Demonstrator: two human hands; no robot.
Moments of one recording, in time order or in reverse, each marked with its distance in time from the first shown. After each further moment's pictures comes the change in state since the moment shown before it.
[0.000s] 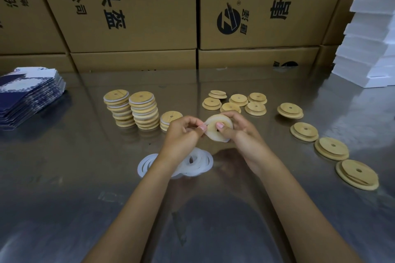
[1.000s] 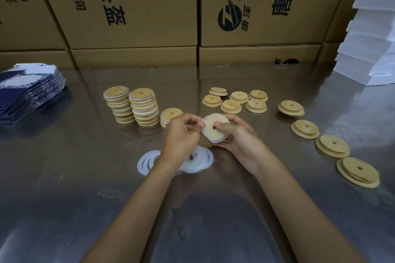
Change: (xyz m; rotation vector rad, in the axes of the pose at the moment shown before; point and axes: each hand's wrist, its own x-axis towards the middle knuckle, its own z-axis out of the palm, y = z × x) left_hand 0.001 -0.009 0.003 0.138 0.107 0.102; right_hand 0.000 0.002 0.007 0.283 0.040 0.212
